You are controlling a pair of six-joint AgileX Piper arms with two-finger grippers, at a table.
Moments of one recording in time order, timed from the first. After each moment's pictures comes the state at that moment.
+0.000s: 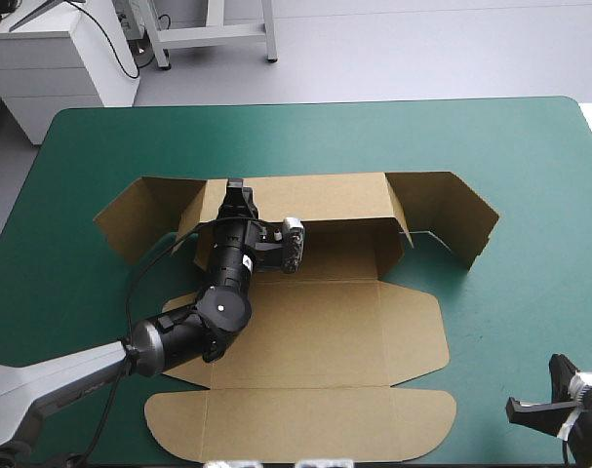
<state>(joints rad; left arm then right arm) -0.92 1.50 -0.89 1.71 0.80 -0.39 0.02 0.01 -0.43 -0.11 0.83 0.16</state>
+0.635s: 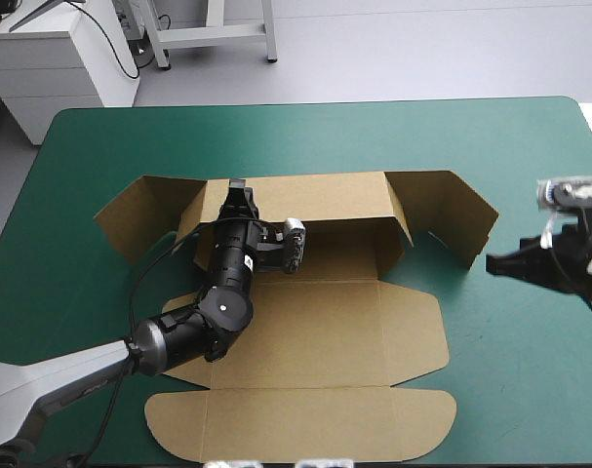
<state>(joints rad) -0.92 1.51 -0.89 1.72 0.81 -0.38 0.02 0.91 -1.22 0.10 1.10 -0.02</state>
